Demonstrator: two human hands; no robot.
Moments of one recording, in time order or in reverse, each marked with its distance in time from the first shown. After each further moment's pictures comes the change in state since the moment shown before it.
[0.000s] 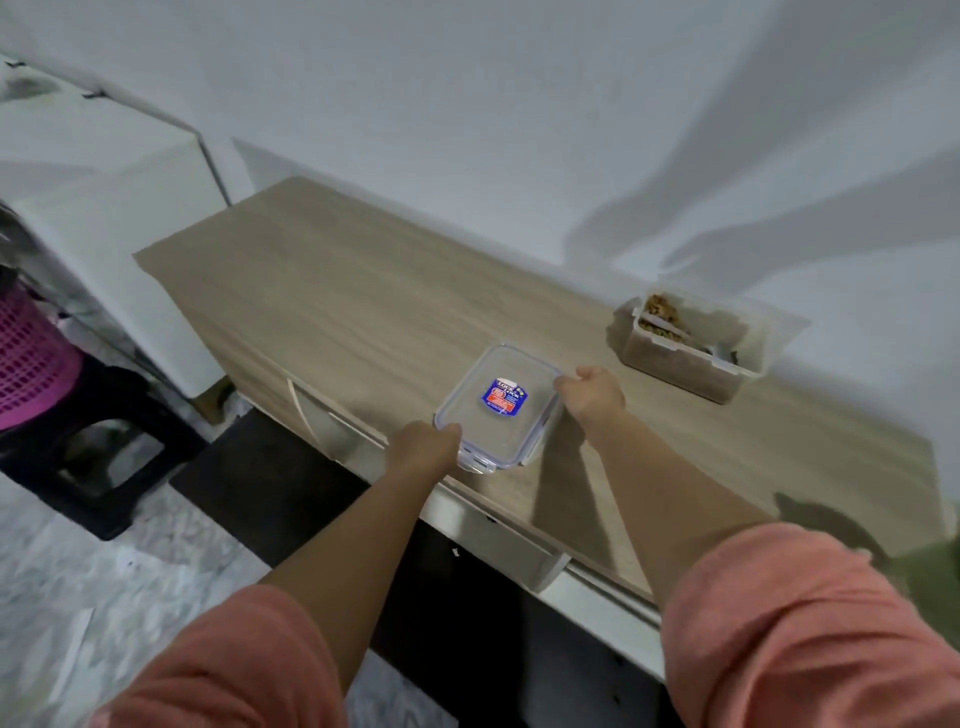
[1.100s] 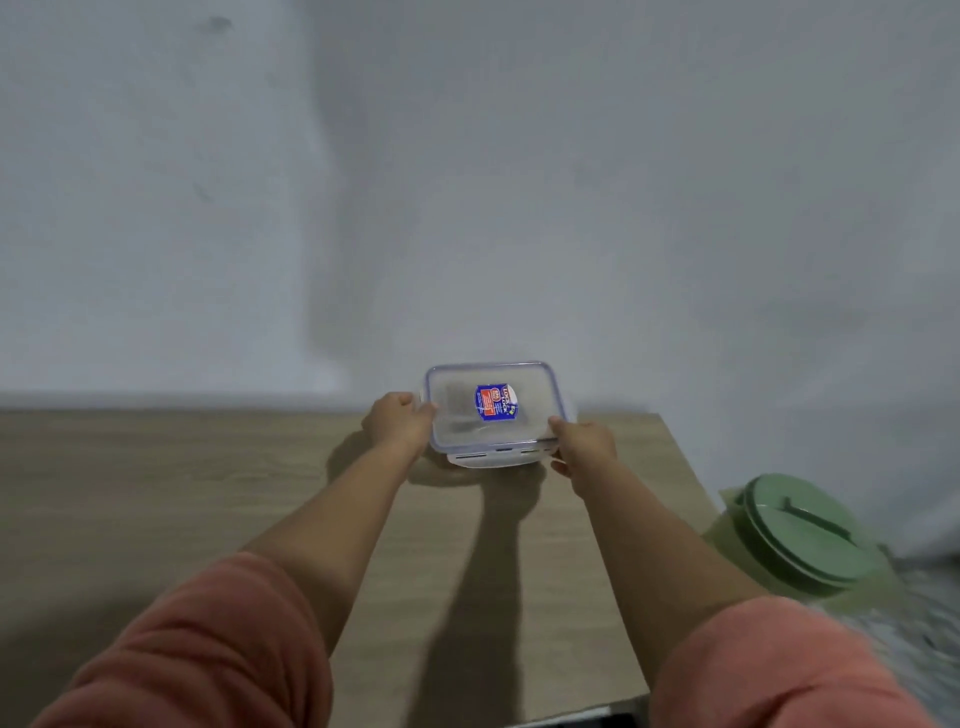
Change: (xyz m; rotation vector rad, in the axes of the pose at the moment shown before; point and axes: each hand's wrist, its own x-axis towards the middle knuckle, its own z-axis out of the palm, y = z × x) left_hand 0.050 0.244 0.039 -0.191 -0.252 0.511; right_hand 0.056 0.025 -0.144 0.578 0.602 0.295
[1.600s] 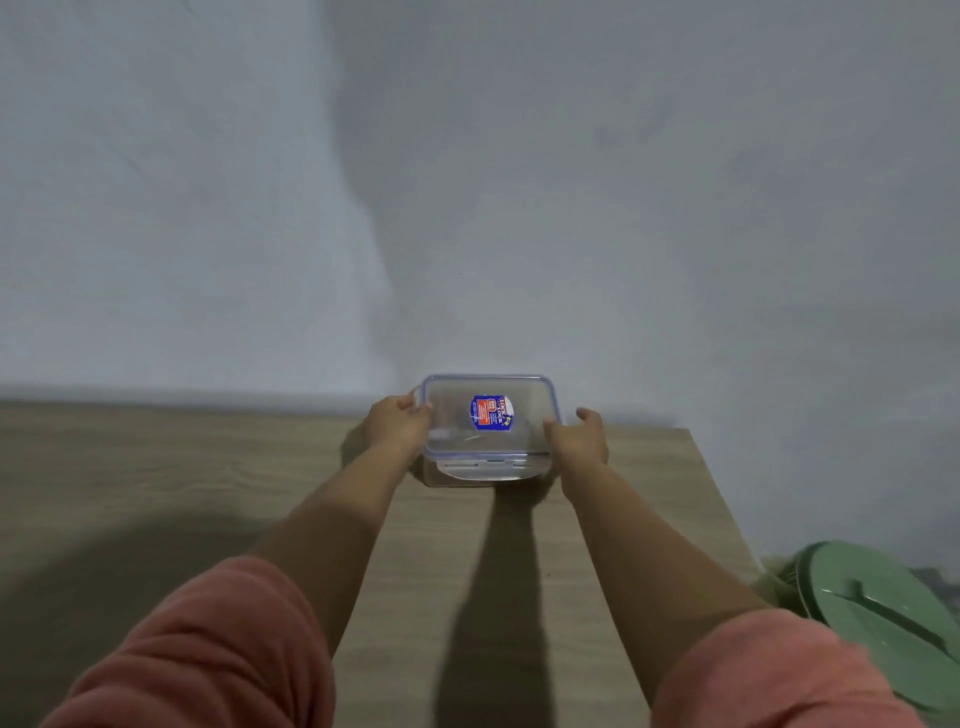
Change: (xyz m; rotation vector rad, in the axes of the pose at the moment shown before) left_hand 0.045 0.007 0.043 -0.008 0.002 -0.123; right_hand 0.068 -0.006 0.025 -0.182 0.007 -0.044
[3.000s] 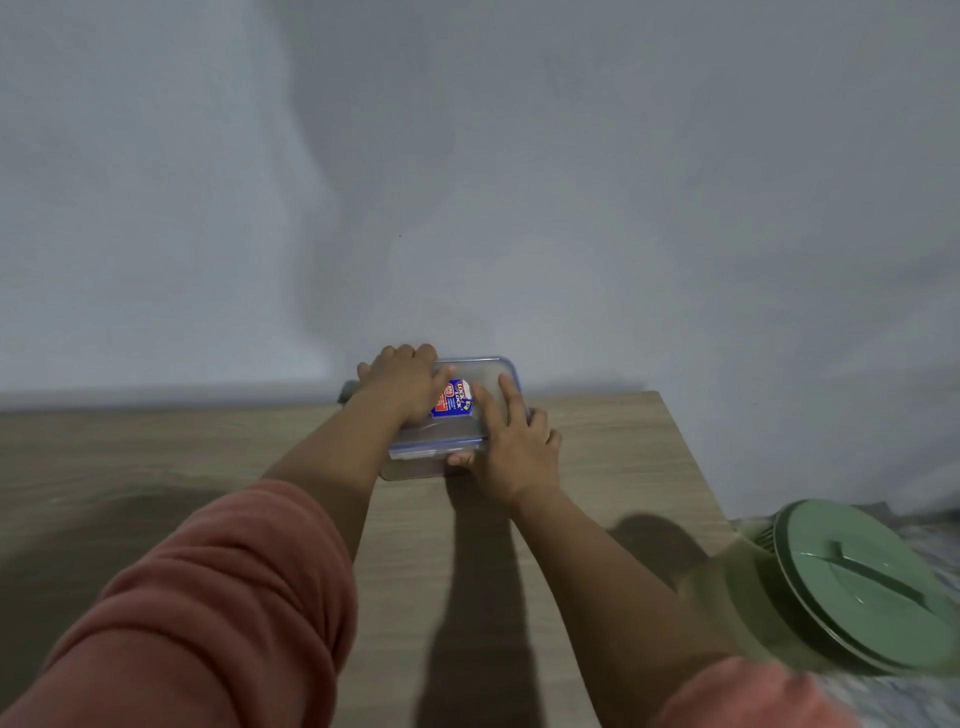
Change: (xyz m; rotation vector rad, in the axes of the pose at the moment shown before) left_hand 0.051 0.021 0.051 0.980 -0.166 0.551; right_hand -0.022 0.034 0.009 -0.956 -0.143 -0.629
